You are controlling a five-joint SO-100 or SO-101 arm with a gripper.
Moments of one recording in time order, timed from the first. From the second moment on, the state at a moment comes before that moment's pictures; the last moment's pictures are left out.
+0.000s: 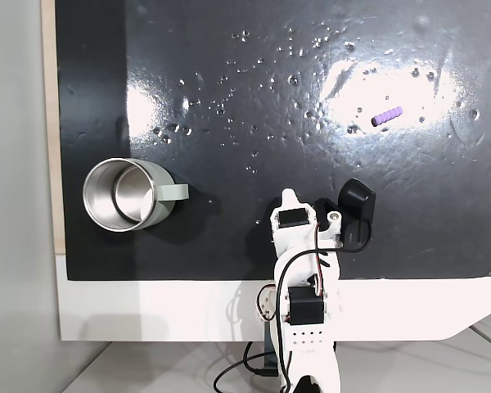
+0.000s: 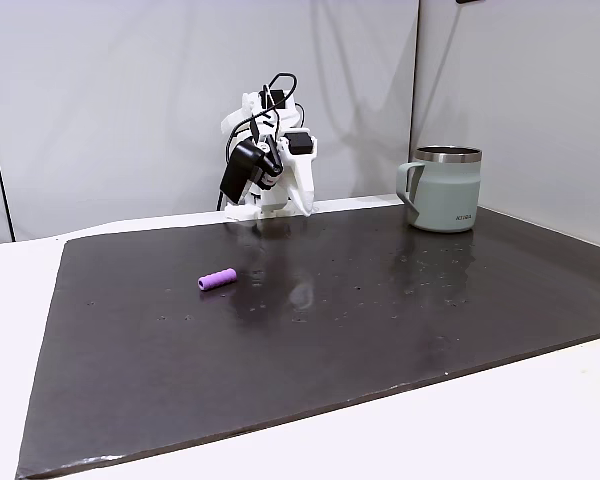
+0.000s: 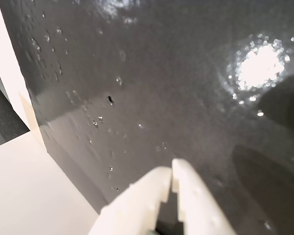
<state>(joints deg) -4.1 189.8 172.6 62.8 -5.5</state>
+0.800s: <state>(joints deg) -0.5 186.8 171.1 62.2 -13.8</state>
